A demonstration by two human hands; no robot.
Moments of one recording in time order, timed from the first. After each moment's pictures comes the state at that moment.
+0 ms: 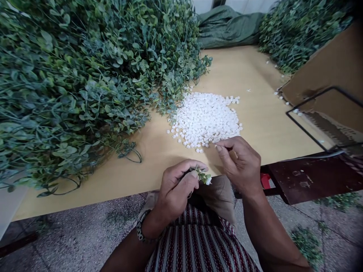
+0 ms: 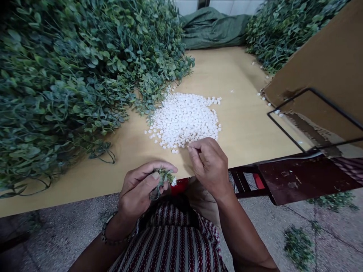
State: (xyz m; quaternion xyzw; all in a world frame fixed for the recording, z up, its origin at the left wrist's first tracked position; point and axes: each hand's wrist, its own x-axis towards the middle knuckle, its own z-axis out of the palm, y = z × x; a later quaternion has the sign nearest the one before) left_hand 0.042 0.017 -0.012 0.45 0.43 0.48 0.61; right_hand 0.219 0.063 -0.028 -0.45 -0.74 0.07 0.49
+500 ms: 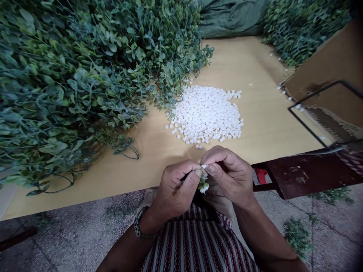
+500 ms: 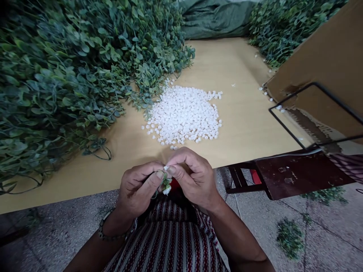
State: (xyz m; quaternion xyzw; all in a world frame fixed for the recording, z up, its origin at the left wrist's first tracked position) left_hand 0.044 0.022 -0.003 0.58 0.43 0.47 0.50; right_hand 0.192 0.038 -0.019 -0.34 -0.66 0.39 0.54
